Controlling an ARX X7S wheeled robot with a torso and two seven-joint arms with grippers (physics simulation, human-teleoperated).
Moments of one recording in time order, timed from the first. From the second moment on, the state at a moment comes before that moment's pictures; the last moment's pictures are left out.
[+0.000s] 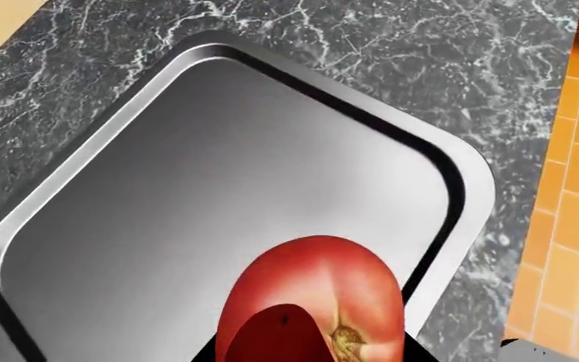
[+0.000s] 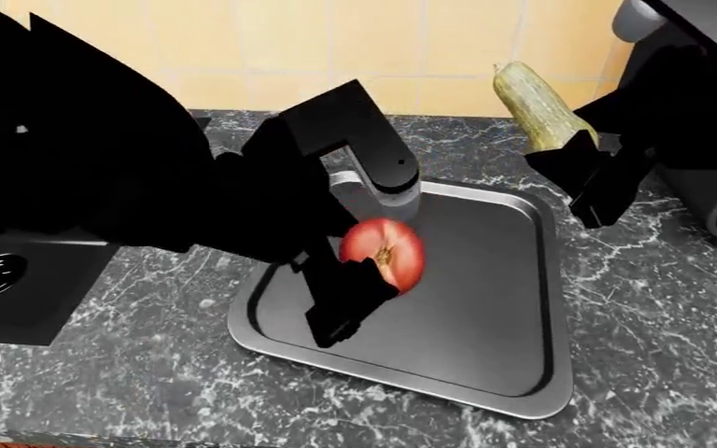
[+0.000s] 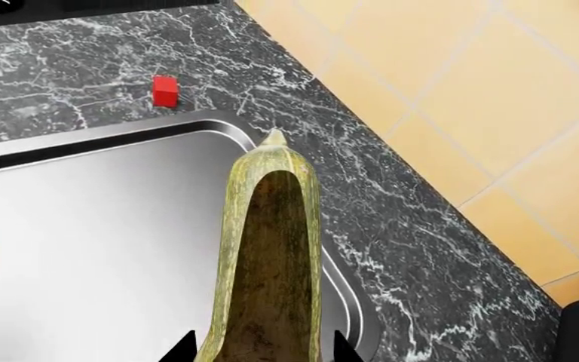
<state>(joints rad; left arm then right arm) -1.80 -0.51 1.16 0.06 -1.58 -1.25 0.08 1.80 0.88 -0.92 -0.14 1.14 1.38 -0.28</state>
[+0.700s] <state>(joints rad) -1.74 -0.44 1.24 -0.10 -1.46 -1.20 0.13 1.78 0.88 -0.95 -0.12 1.13 1.35 -0.27</state>
